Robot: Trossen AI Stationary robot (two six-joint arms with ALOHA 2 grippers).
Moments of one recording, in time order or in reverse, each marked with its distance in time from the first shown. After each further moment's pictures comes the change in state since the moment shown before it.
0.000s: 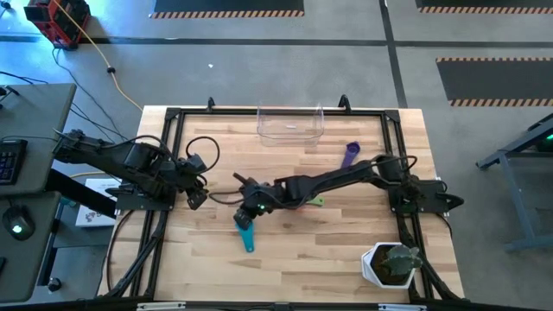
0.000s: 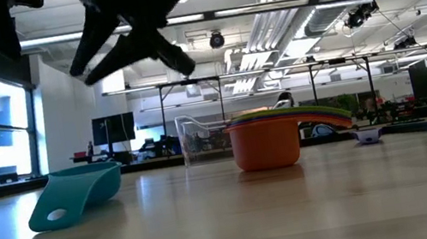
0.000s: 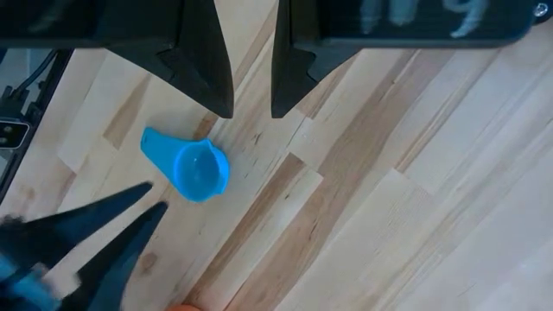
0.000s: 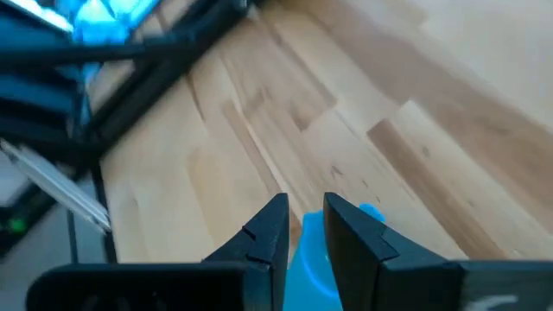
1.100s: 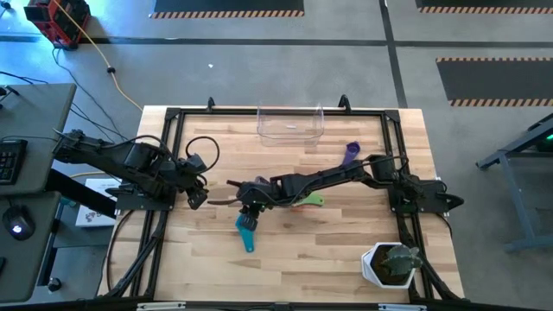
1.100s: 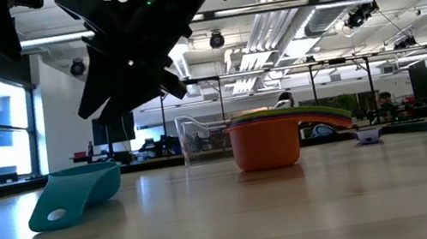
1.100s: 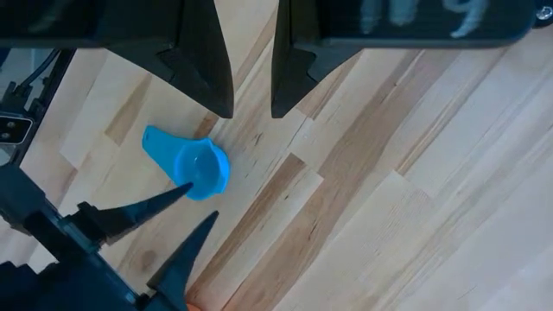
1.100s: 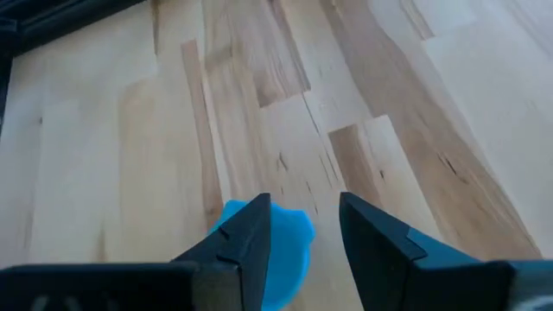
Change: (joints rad) left arm 0.000 0.000 0.000 0.001 0.000 -0.018; right arm -0.037 0.061 -0.002 -0.011 -0.036 -0.390
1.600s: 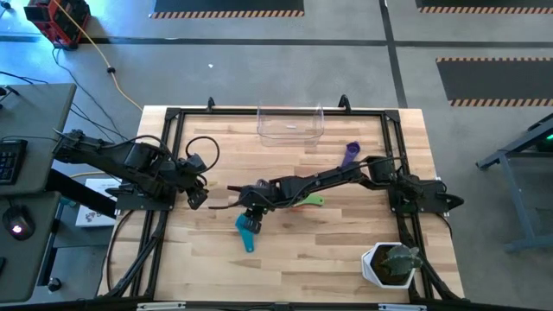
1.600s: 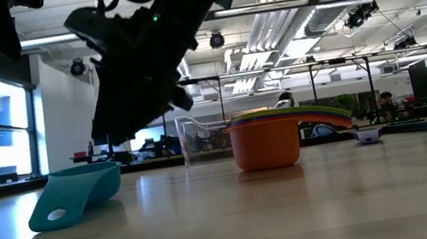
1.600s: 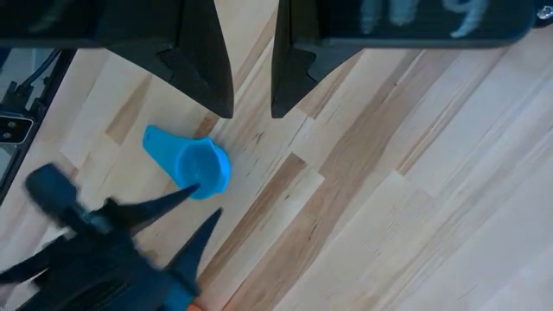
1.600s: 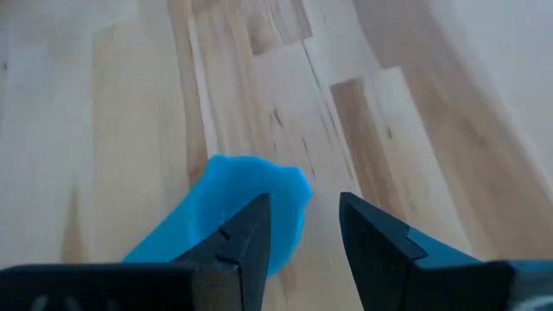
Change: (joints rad) left arm 0.000 0.000 0.000 0.001 0.000 0.000; right arm 0.003 0.034 -0.002 -0.046 -0.032 -0.027
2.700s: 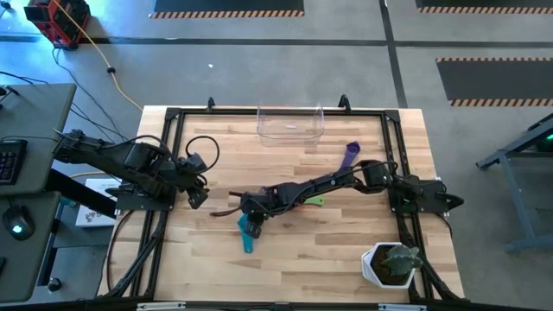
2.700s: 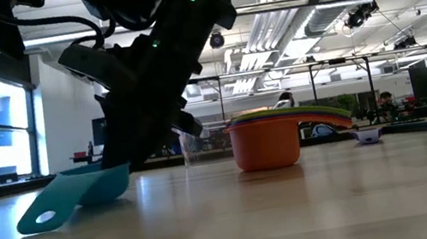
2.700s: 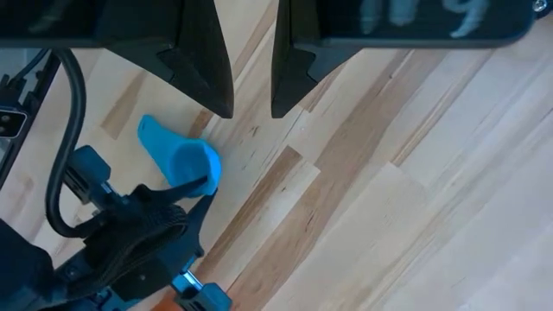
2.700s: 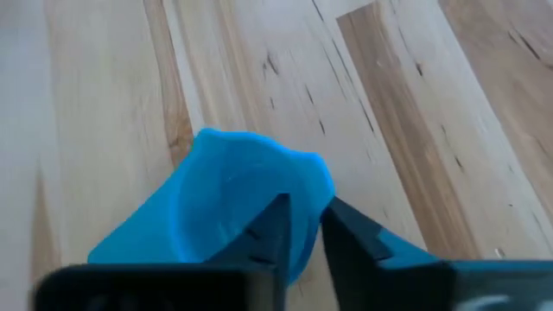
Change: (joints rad) left arm 0.000 0.000 0.000 0.005 -0.023 0.009; right arm 0.013 0.063 0.001 -0.007 -0.015 0.096
